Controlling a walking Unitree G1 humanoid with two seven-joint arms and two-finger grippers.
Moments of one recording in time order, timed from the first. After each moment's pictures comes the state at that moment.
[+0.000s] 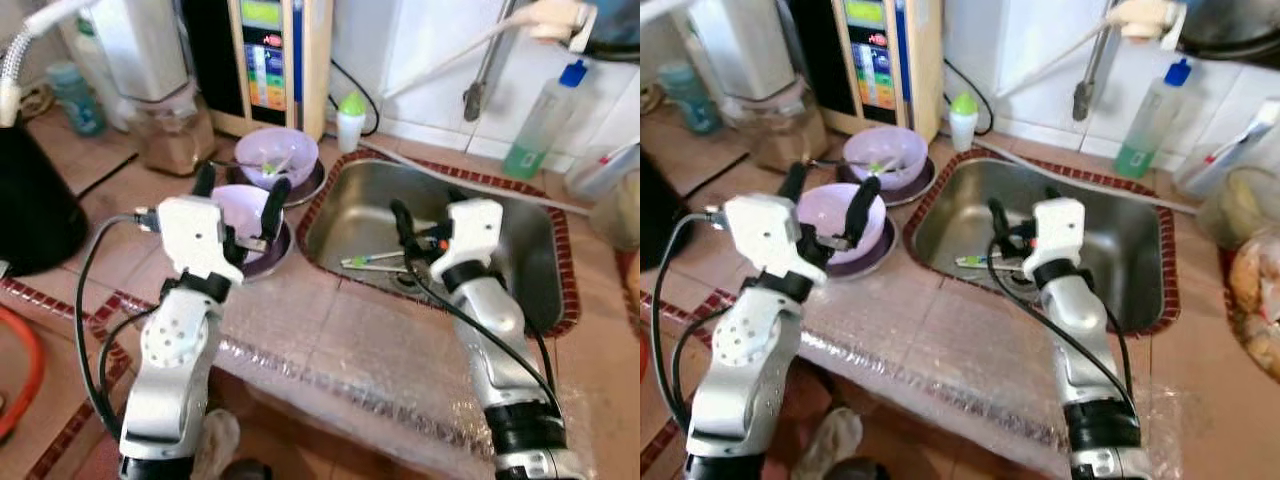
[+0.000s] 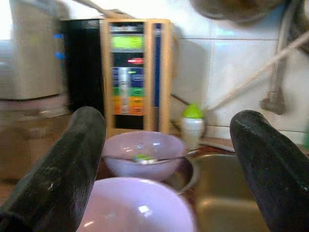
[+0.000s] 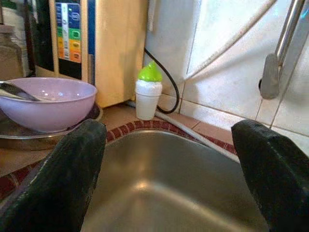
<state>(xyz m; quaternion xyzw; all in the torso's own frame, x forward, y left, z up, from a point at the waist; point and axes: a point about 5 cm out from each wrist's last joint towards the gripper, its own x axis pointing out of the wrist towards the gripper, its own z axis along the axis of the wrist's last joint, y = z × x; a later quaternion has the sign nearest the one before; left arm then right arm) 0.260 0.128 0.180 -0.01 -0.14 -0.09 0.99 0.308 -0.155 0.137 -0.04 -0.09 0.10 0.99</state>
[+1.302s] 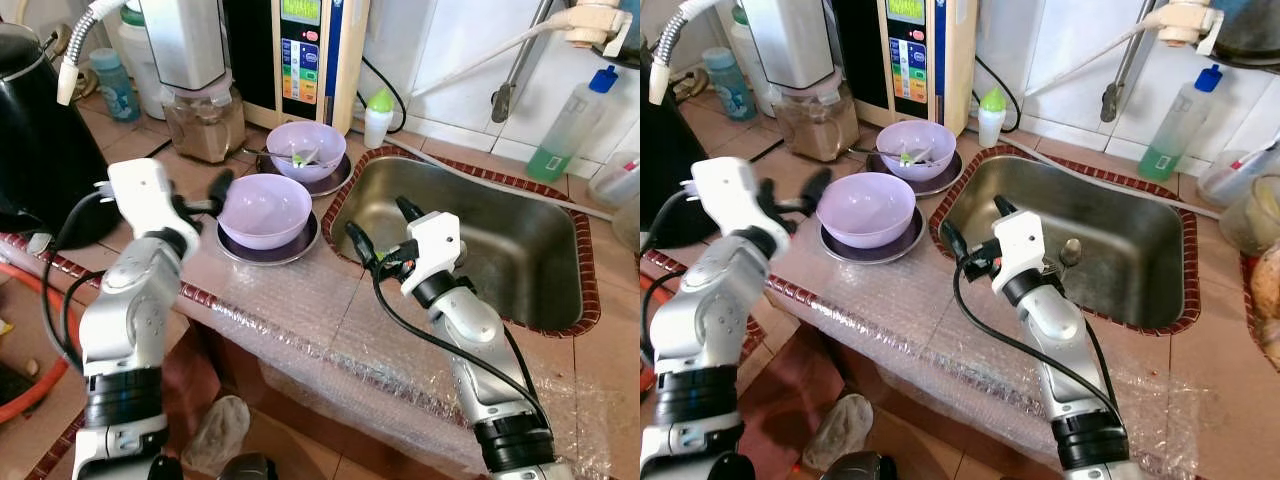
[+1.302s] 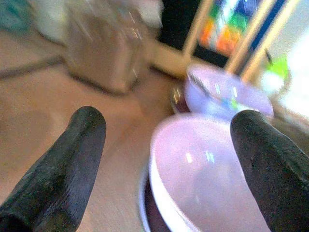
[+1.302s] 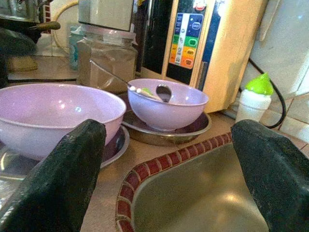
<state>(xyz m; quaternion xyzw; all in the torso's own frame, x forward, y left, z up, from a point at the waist) 0.322 0.174 0.168 -0.13 0.06 -0.06 0.99 0.292 -0.118 0.134 -0.04 -0.09 0.24 0.97</state>
